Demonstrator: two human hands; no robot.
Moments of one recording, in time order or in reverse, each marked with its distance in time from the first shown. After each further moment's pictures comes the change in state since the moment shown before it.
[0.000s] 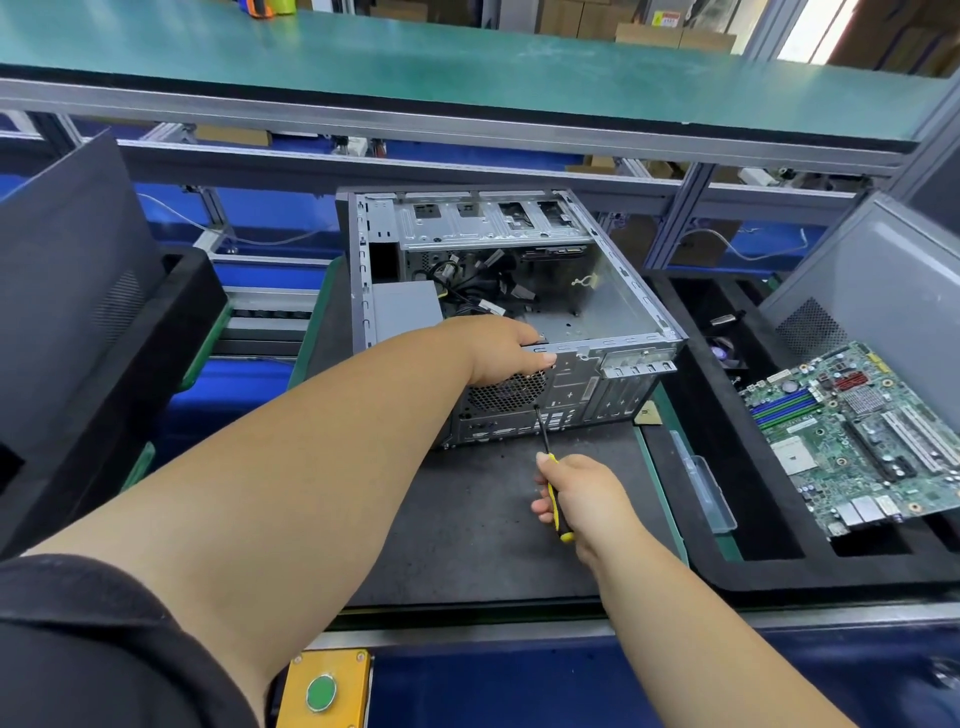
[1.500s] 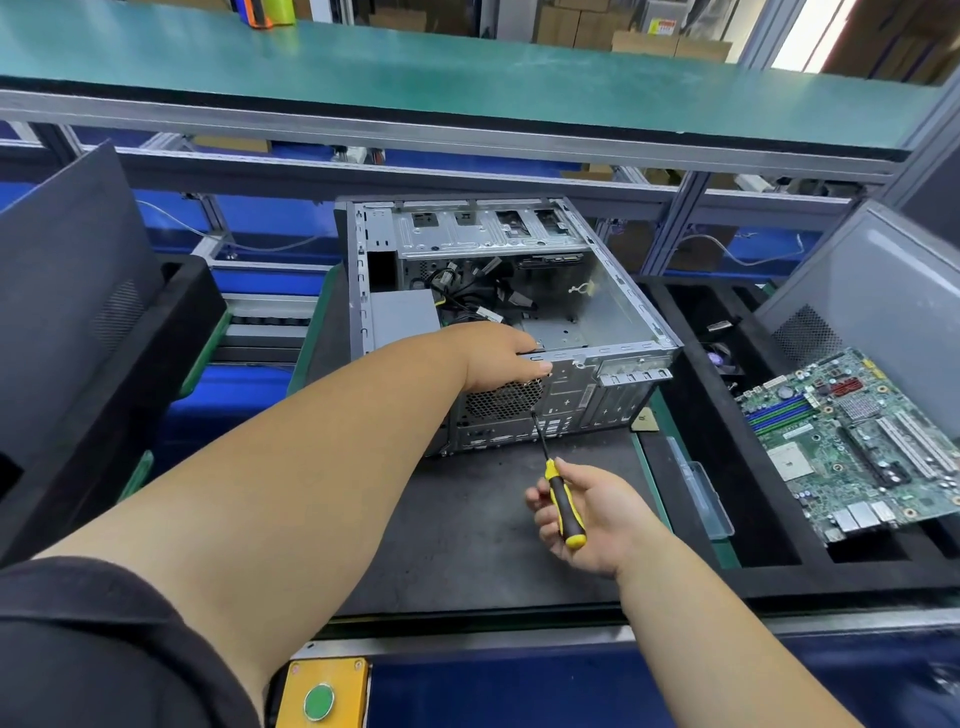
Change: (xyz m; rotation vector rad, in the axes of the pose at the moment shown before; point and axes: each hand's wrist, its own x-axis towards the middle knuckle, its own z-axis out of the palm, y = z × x) left_hand -0.002 0.001 -0.004 -0.022 -0.037 0.057; right_hand -0.002 -0.008 -0.025 0.559 -0.406 0.423
